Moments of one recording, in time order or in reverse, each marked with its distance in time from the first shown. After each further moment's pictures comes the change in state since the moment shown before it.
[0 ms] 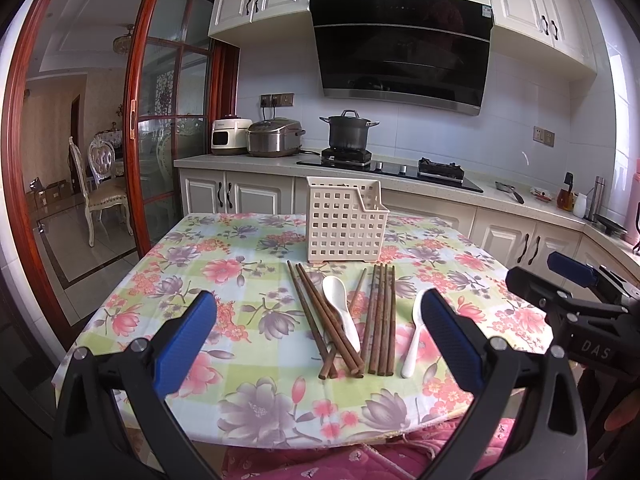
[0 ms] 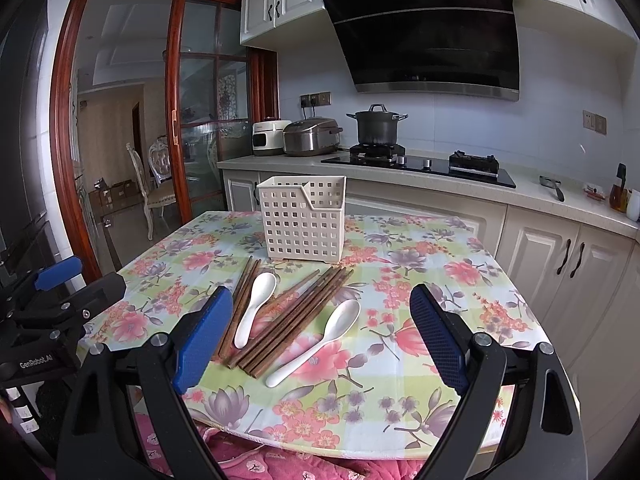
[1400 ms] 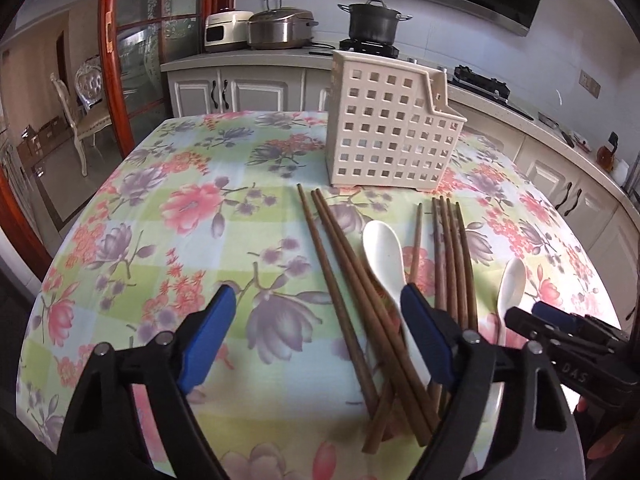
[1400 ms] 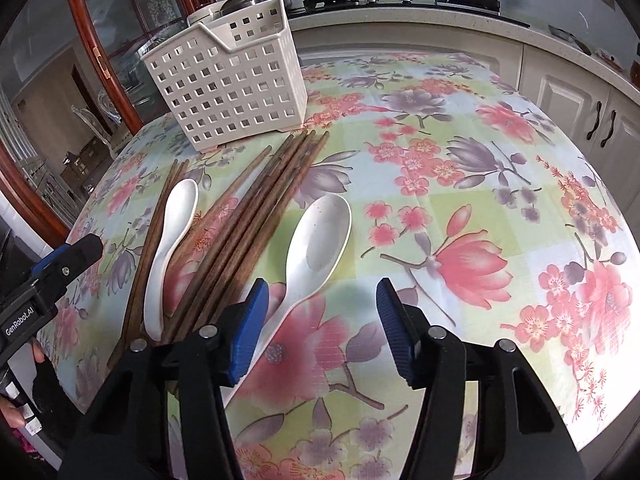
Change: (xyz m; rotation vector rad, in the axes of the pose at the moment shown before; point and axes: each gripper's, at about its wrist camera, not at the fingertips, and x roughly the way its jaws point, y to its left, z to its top) left arm 0.187 0.025 -0.001 -0.028 0.411 0.019; right arm 0.192 -0.030 -0.036 0.236 0.525 -0.025
